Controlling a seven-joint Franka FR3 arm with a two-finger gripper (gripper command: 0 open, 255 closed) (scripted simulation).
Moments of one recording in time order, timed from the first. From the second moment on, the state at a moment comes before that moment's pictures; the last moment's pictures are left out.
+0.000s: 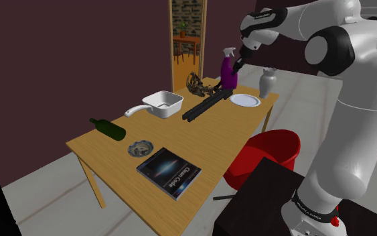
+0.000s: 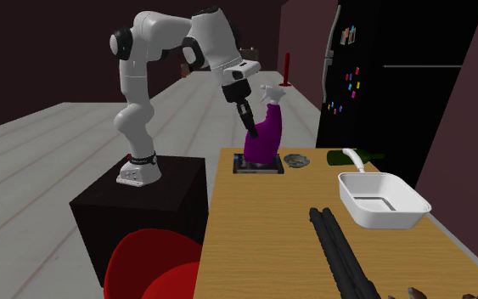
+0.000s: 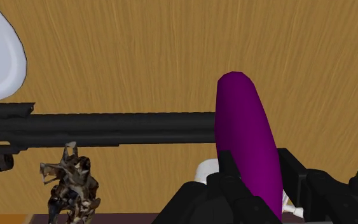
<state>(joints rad) 0.06 0.14 -0.73 -1.67 0.41 2.01 -0.94</state>
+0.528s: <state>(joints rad) 0.16 0.15 -0.66 -1.67 0.36 2.07 -0.76</state>
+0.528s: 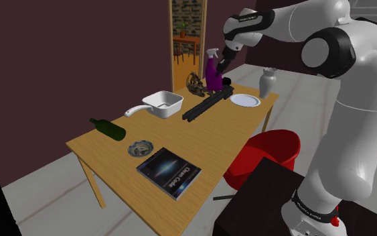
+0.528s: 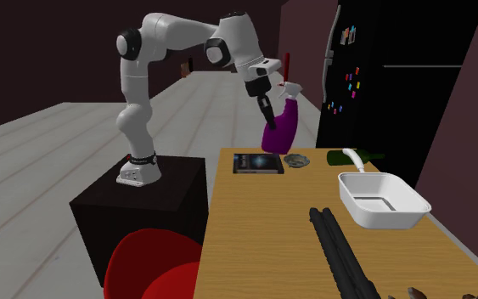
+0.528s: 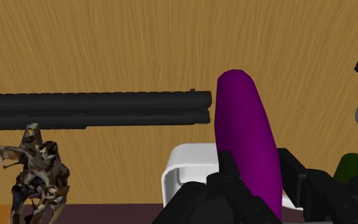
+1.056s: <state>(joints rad) 0.23 0.26 -0.60 -1.54 0.37 2.06 -0.61</state>
